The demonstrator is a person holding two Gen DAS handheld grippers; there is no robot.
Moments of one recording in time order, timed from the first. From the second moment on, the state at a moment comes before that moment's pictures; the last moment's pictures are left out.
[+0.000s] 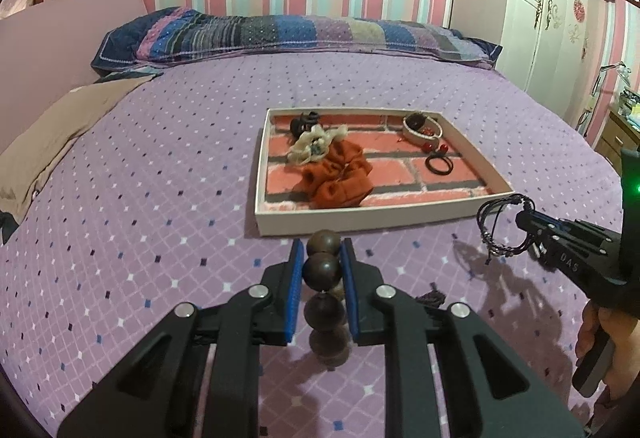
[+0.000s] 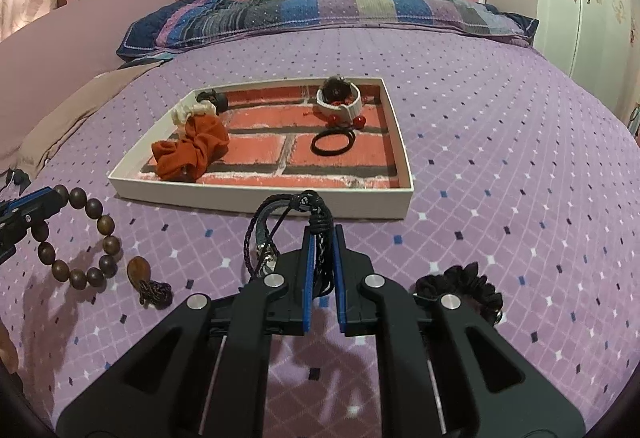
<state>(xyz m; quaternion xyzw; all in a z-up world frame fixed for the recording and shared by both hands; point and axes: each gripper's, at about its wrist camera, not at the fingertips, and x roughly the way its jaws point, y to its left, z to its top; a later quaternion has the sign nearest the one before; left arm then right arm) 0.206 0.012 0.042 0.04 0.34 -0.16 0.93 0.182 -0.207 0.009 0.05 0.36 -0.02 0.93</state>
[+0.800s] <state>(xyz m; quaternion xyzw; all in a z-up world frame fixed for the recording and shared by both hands) 0.292 -0.029 0.096 0.04 0.33 -0.17 0.93 0.270 -0.227 0.039 0.06 0.36 -0.02 0.93</state>
